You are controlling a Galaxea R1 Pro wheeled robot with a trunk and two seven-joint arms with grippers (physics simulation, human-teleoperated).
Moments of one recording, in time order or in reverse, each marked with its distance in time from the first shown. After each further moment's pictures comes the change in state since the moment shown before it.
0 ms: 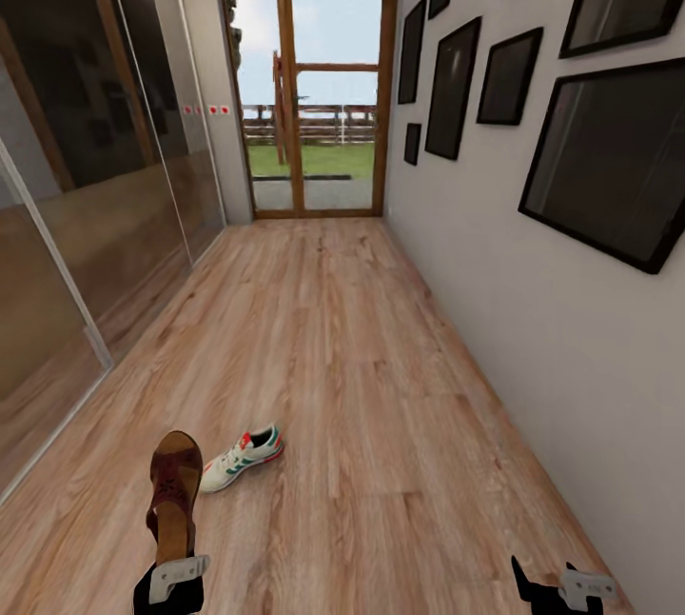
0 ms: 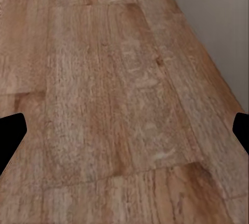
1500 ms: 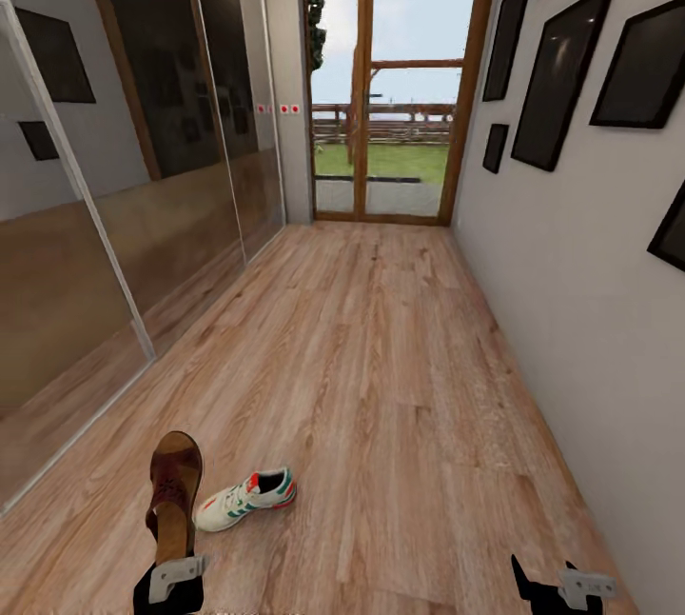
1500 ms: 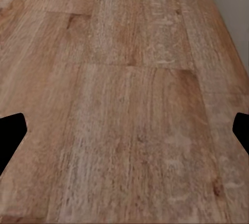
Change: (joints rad) left arm 0.000 0.000 0.002 -0.002 0.001 0.001 0.000; right arm 0.000 0.001 -0.001 -0.003 -0.003 0.000 -0.002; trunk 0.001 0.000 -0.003
